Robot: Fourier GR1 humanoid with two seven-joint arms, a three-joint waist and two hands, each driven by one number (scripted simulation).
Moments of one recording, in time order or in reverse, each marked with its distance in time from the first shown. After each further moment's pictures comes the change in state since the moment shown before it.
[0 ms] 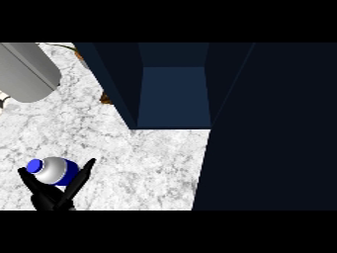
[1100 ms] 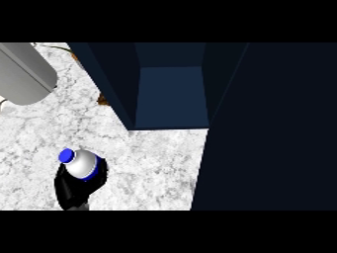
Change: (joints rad) left arm -0.058 0.038 -0.192 0.077 -0.037 -0.329 -0.004; right arm 0.003 -0.068 -0.004 0.013 -0.011 -0.026 -0.055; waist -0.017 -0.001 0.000
